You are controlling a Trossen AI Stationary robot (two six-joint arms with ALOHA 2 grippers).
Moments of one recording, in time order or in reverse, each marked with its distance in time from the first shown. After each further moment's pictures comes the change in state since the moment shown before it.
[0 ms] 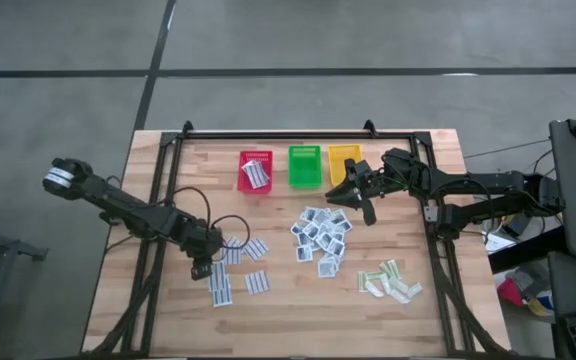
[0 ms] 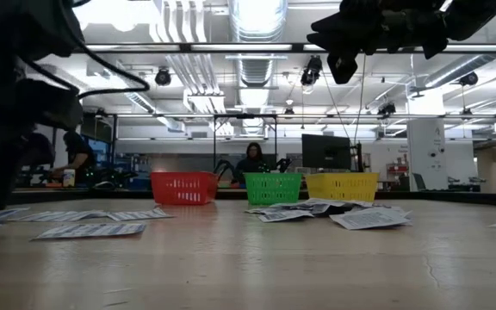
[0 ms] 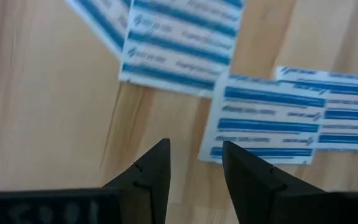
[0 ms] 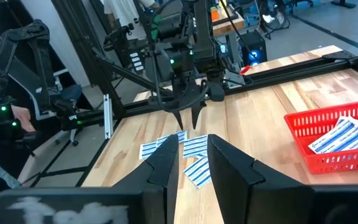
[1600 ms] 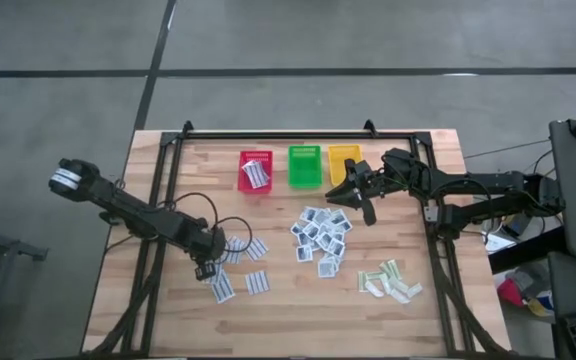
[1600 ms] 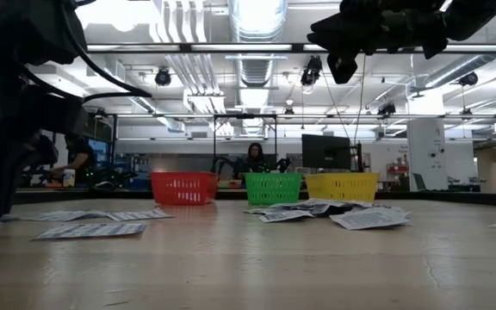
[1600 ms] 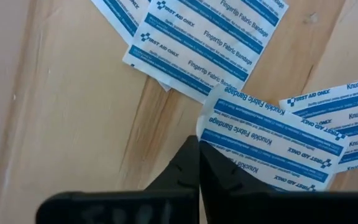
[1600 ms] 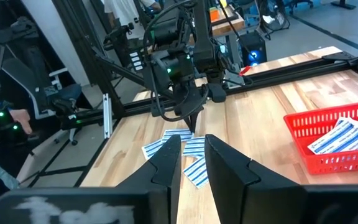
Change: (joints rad) left arm -0.031 0.153 0.040 -0.037 -0.061 -0.045; right arm 0.000 0.001 0.000 0.000 0.000 -0.007
